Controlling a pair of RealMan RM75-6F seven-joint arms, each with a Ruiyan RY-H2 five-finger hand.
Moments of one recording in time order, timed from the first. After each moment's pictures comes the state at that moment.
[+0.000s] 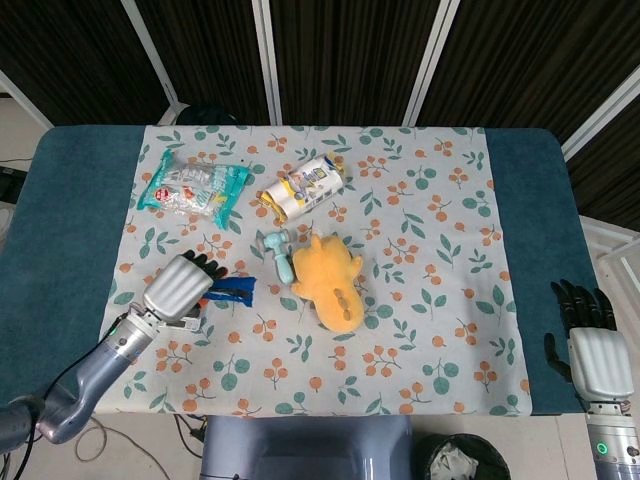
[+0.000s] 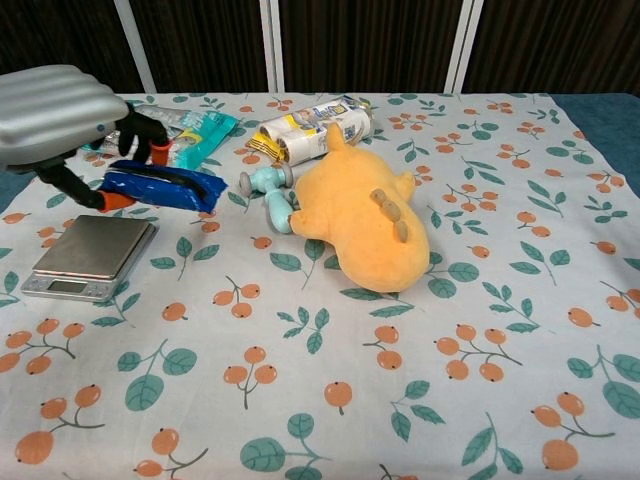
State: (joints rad) left arm -0.67 -1.38 0.01 -1.40 1.56 1.16 0.33; right arm 0.07 -1.17 0.09 -1.62 -1.47 1.51 -0.14
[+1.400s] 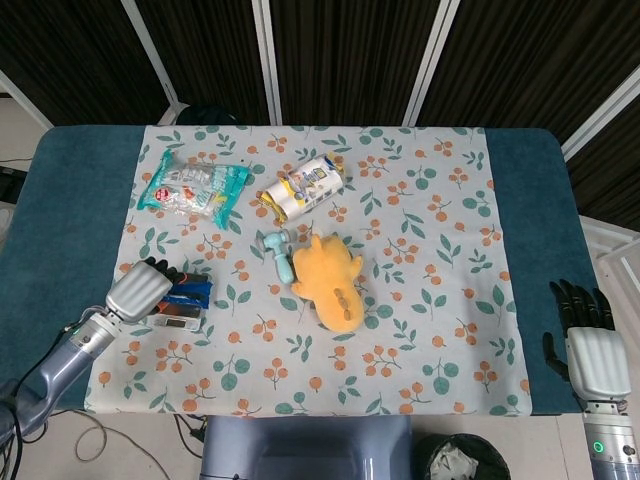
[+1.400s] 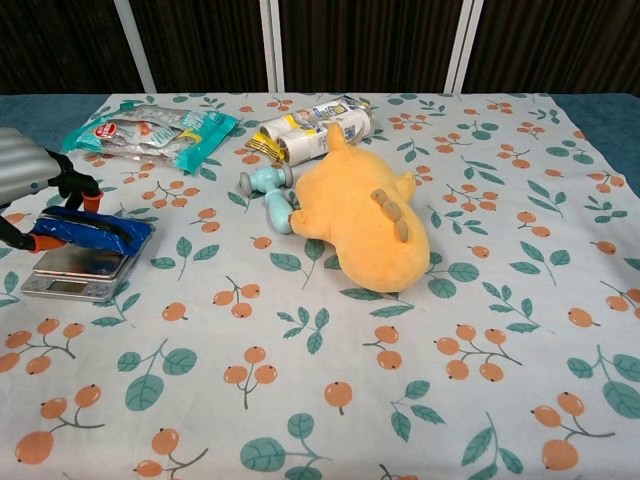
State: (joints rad) left arm -0.60 -1.51 0.11 -0.89 1.69 1.19 -0.01; right arm 0.07 -1.19 0.10 -1.62 -1.46 1.51 -0.16
